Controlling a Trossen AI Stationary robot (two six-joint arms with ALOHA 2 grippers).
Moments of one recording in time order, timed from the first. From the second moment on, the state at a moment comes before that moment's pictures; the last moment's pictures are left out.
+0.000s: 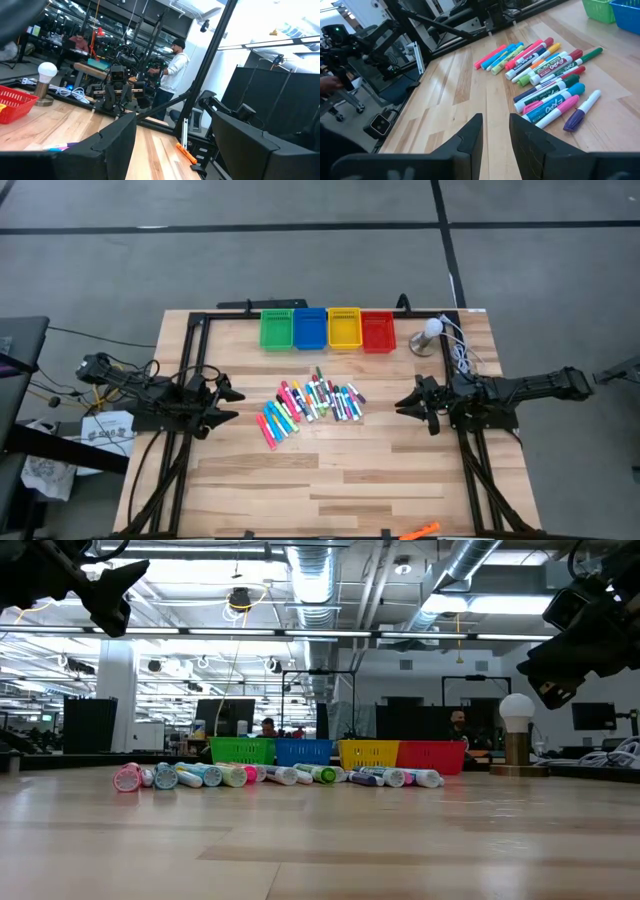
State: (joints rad) left arm -0.41 0.16 0.01 0.41 -0.26 -0.29; right arm 0.09 0.24 0.04 -0.05 -0.07 0.38
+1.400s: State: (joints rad) left arm -0.40 0.36 0.01 0.88 -0.53 -0.26; right arm 0.03 0.25 0.04 0.58 0.10 0.69
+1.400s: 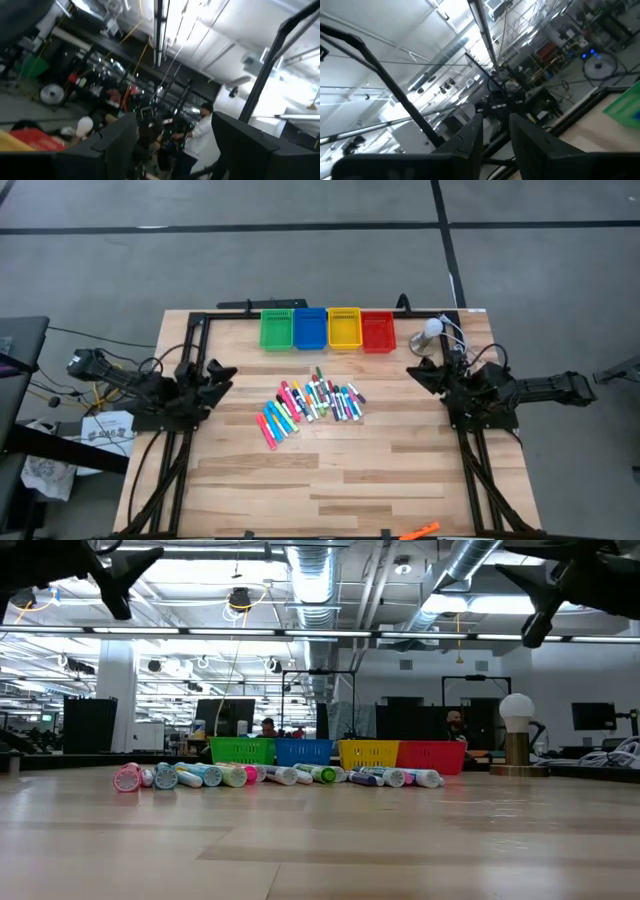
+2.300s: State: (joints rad) left arm -0.26 0.61 0.68 -0.37 -0.45 -0.38; right arm -0.16 1.00 0.77 -0.42 0.23 0.50
